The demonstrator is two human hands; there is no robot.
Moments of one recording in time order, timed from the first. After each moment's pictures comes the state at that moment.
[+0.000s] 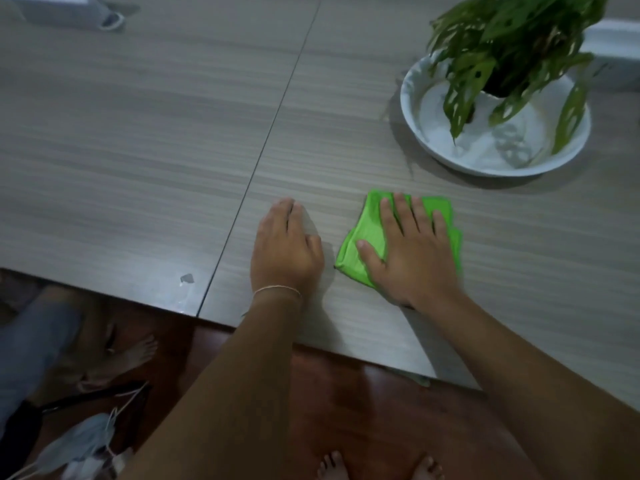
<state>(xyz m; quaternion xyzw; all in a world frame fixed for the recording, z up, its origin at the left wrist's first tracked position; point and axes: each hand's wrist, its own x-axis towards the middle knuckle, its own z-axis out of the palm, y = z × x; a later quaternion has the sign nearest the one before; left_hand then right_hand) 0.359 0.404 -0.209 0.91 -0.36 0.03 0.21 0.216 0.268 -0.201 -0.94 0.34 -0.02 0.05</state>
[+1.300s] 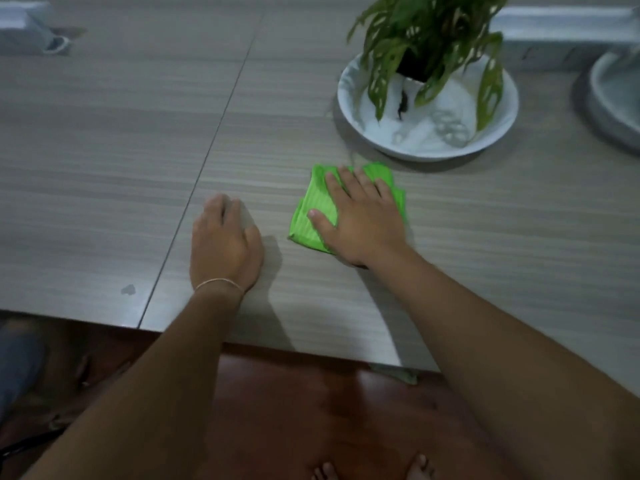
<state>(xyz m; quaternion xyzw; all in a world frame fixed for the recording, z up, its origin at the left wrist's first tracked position) 0.364 0.398 -0.206 0.92 -0.35 0.02 0.17 0.224 0.225 -0.202 -0.94 0.32 -0.05 0.09</state>
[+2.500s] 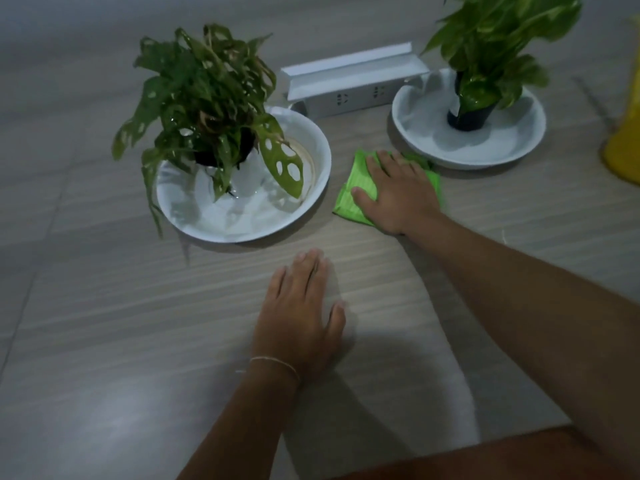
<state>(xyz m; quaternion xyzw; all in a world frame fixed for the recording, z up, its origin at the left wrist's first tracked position) 0.160 0.198 -0.207 0.75 -0.65 -0.04 0.12 0.045 -0.052 -0.200 -0.87 0.48 -0.02 0.08</state>
